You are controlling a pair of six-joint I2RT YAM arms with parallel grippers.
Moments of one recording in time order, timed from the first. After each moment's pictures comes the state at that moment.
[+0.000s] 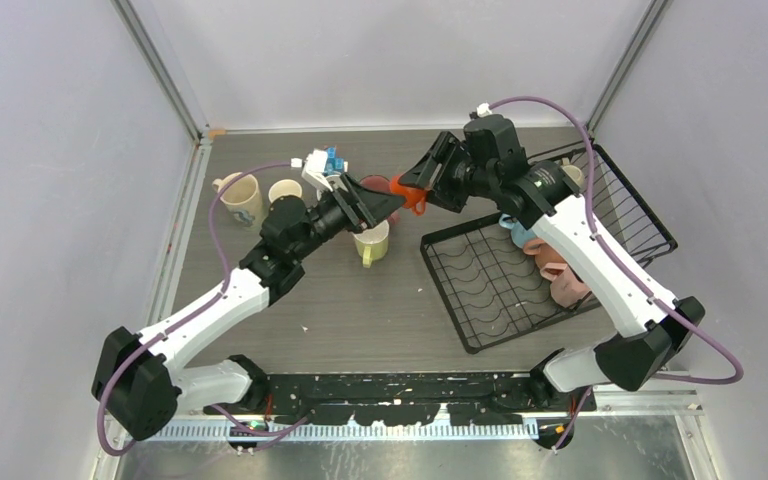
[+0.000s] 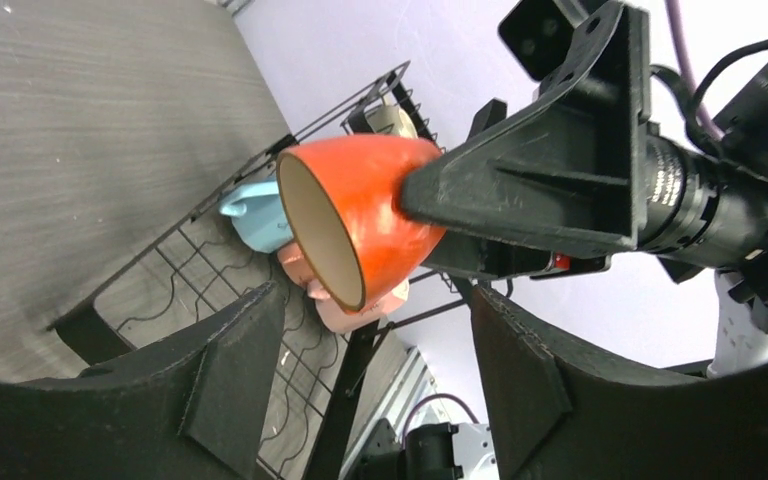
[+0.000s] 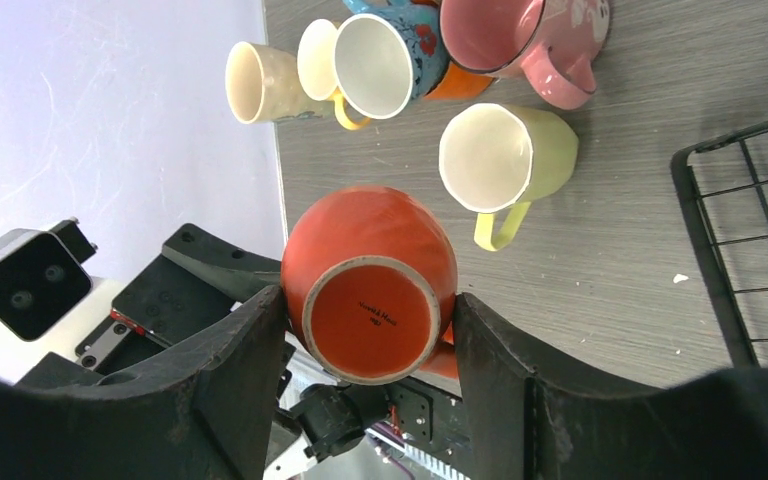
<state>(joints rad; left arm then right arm) -0.65 1.15 0.82 0.41 0.22 -0.97 0.60 1.41 1.60 -0.77 -0.09 0.98</state>
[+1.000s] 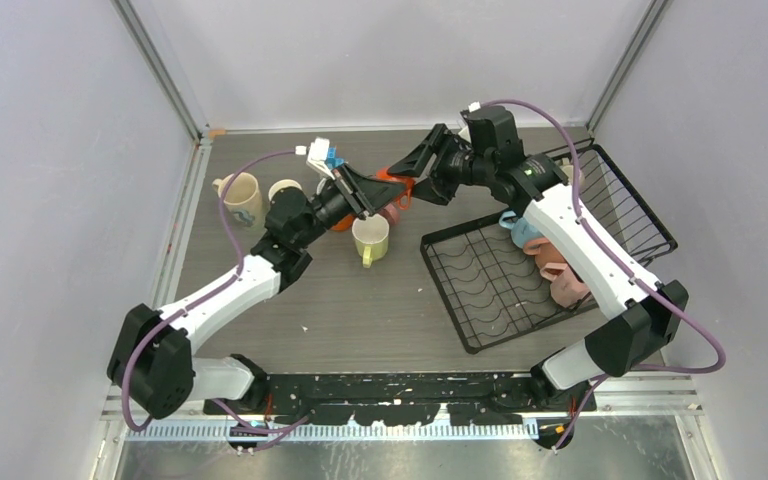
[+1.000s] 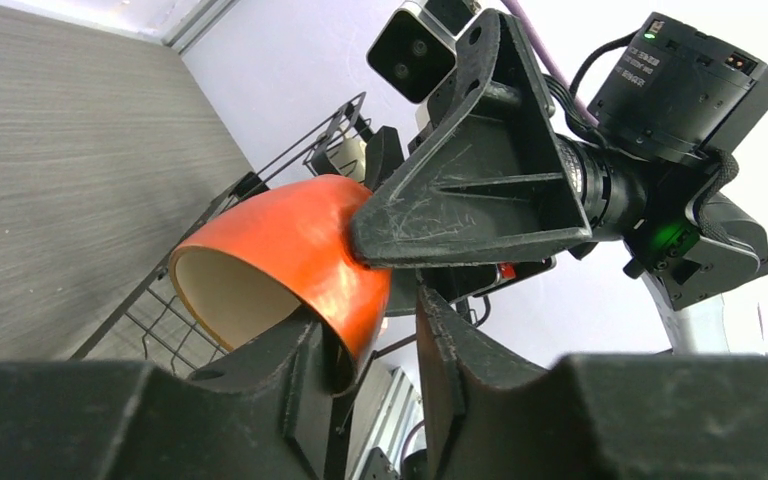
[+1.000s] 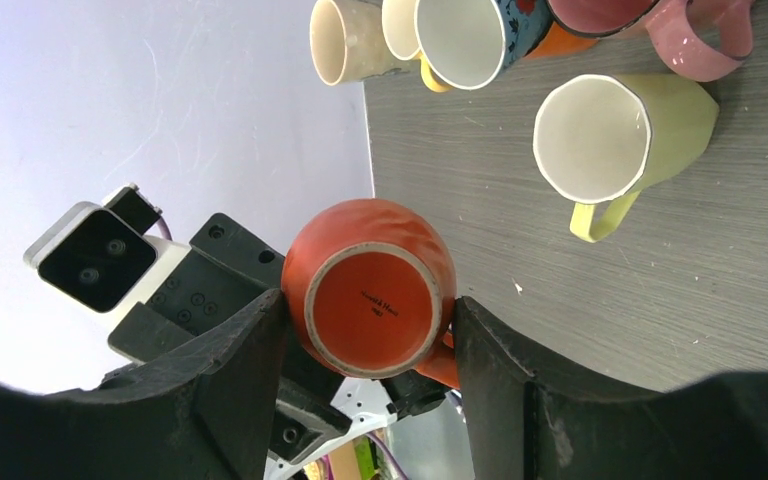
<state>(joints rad) -0.60 1.27 0.84 0.65 0.32 -1.00 0.51 1.49 1.57 -0.61 -0.38 1.09</state>
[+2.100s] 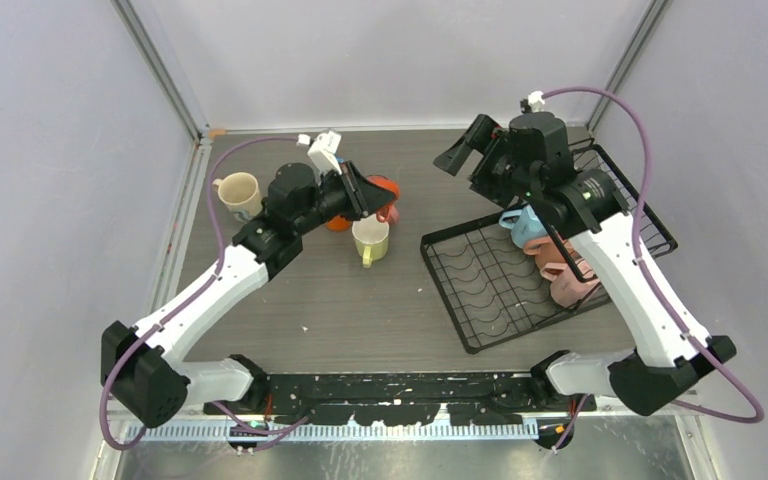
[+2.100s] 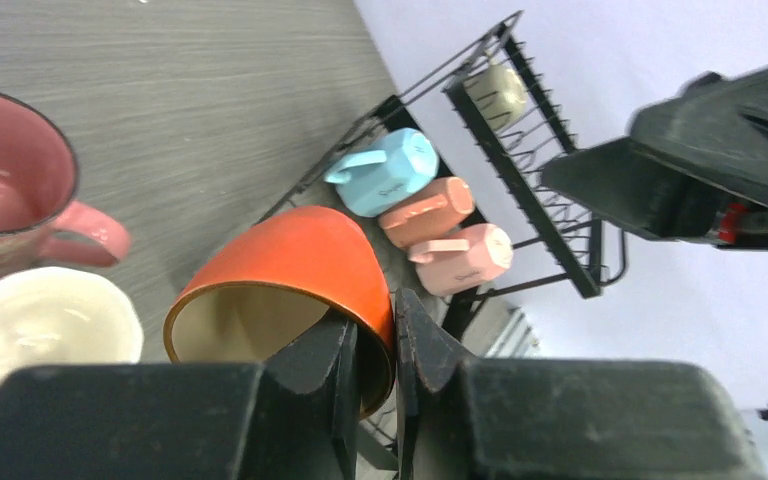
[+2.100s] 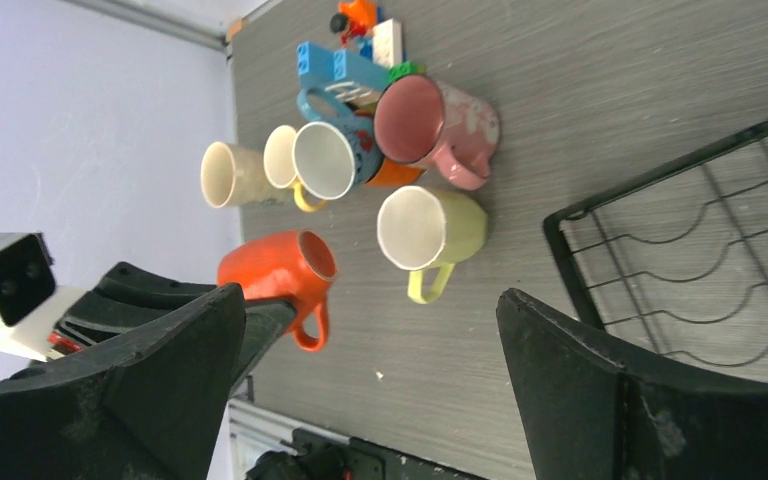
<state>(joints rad) -0.60 1.21 1.02 0.08 0.27 -0.77 0.51 1.31 1.62 -0.83 0.03 0.89</state>
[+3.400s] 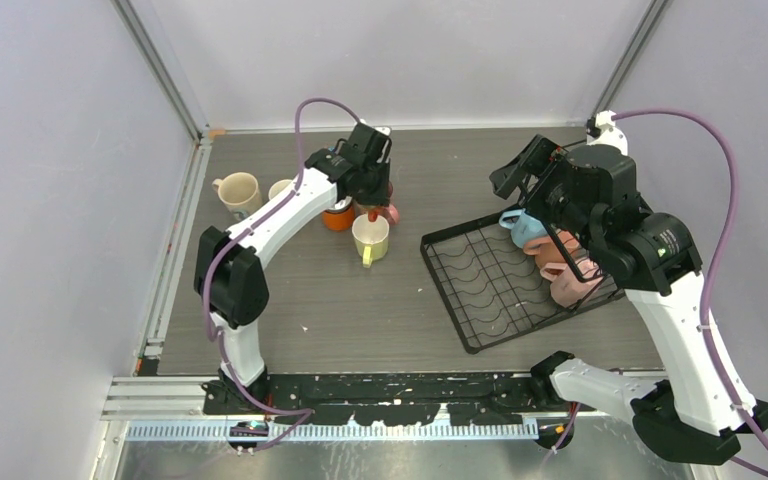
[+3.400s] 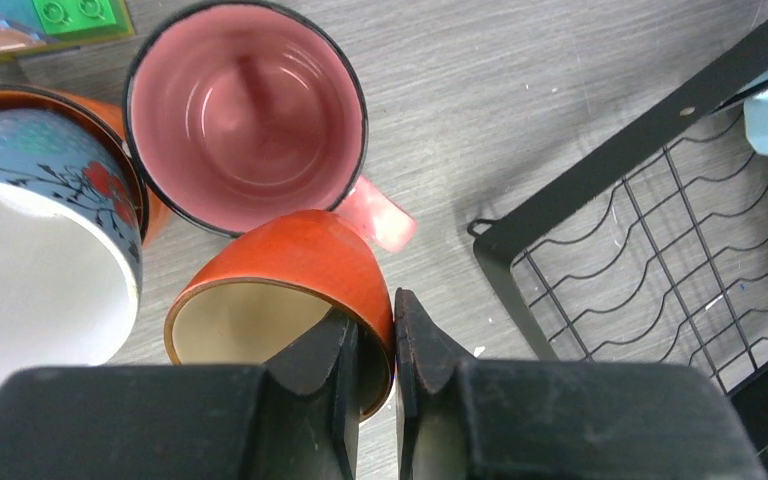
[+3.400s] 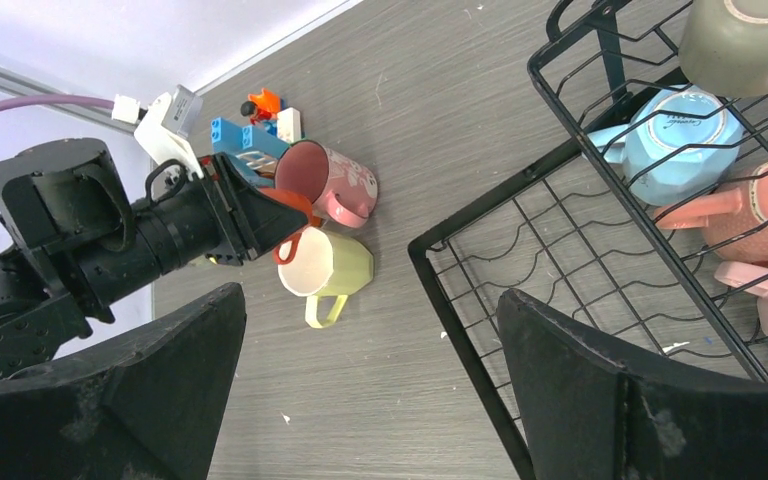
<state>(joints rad) -0.61 1.87 1.74 -0.73 -0.03 -0.41 0.51 1.05 1.63 -1.03 0.32 0.76</state>
